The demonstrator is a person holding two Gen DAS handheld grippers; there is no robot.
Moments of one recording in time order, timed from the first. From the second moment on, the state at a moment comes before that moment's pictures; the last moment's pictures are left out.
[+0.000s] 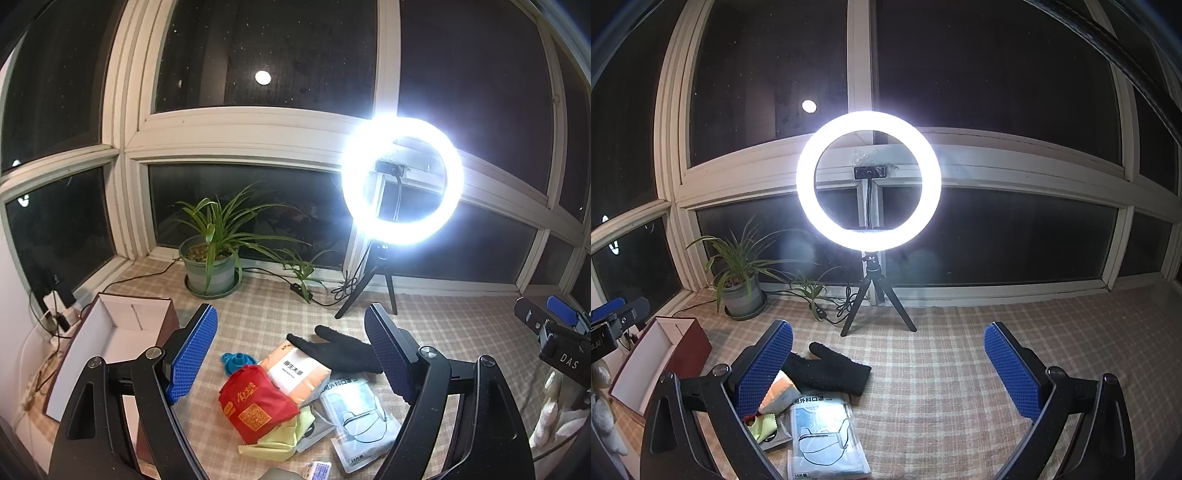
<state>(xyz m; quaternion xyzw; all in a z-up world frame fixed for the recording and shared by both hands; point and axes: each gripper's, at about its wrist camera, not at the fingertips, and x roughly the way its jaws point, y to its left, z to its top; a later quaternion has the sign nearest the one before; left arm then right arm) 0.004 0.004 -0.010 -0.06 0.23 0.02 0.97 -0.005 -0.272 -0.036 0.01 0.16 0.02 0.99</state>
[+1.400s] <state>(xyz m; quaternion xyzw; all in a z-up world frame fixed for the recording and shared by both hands) 0.003 0.004 -0.005 -0.06 0.23 0.02 0.97 -0.004 -0.268 -0.029 0.00 0.15 0.03 0.99</state>
